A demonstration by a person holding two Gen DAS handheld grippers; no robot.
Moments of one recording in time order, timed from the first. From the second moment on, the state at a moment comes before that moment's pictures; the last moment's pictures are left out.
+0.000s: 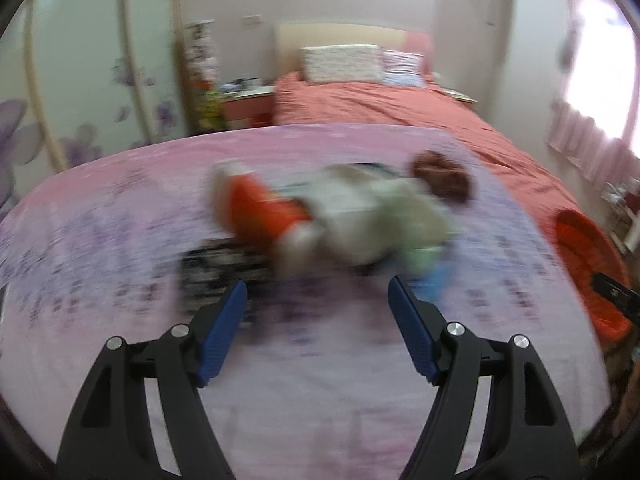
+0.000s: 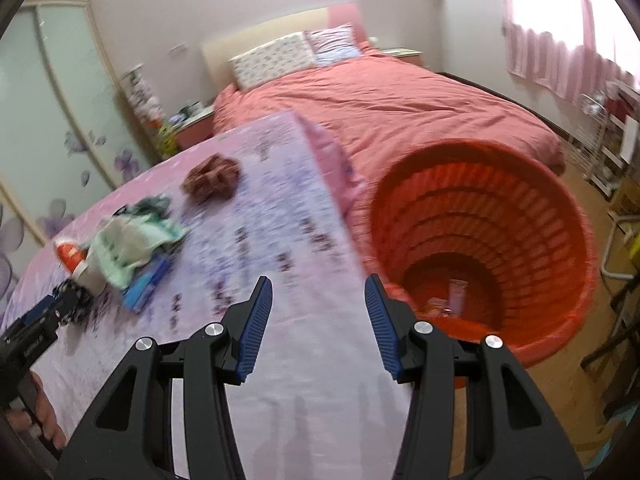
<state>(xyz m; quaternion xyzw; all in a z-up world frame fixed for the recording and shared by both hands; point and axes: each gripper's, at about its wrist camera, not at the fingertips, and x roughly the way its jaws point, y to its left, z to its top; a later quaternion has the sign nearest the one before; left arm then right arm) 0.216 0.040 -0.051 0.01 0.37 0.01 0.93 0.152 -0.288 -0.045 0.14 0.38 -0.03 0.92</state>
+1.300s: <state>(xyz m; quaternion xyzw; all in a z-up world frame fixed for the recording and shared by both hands) 0.262 0.153 -0.092 -0.04 0.43 0.06 0.90 0.215 -0.099 -0.042 0.07 0.38 0.11 0.92</state>
